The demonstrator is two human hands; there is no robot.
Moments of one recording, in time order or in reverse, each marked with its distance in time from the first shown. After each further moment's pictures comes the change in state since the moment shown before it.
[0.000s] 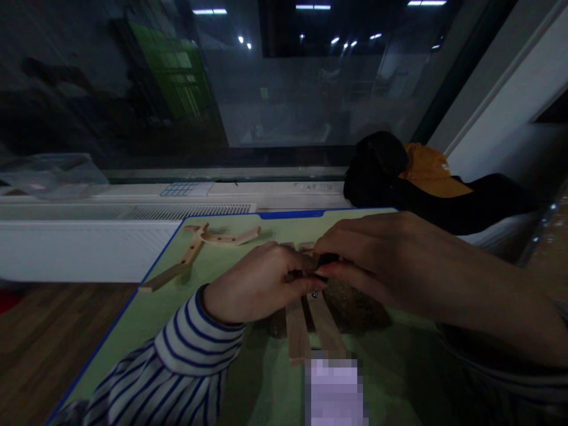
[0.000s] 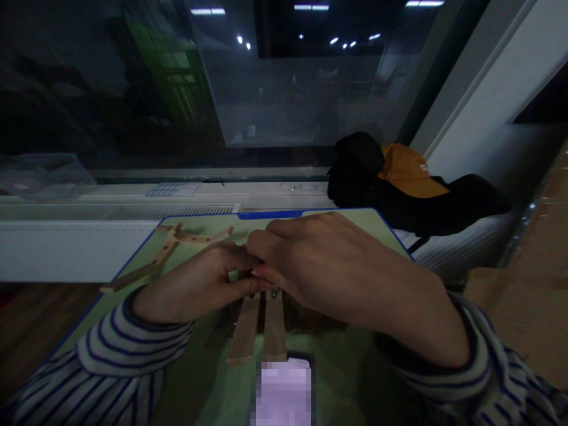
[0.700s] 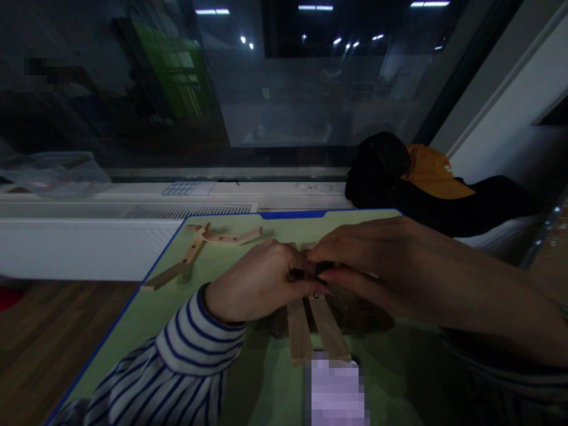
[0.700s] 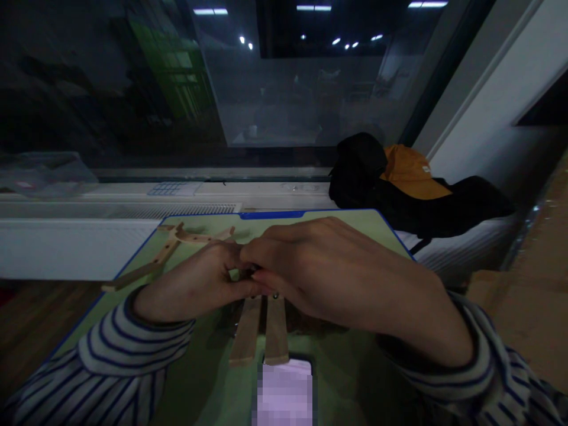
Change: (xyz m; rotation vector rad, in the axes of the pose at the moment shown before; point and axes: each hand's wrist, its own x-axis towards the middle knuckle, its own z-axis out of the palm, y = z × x) left_hand -0.001 0.000 -0.001 0.019 0.024 -0.042; right_hand 0.001 -0.003 -0.002 0.189 0.007 -0.054
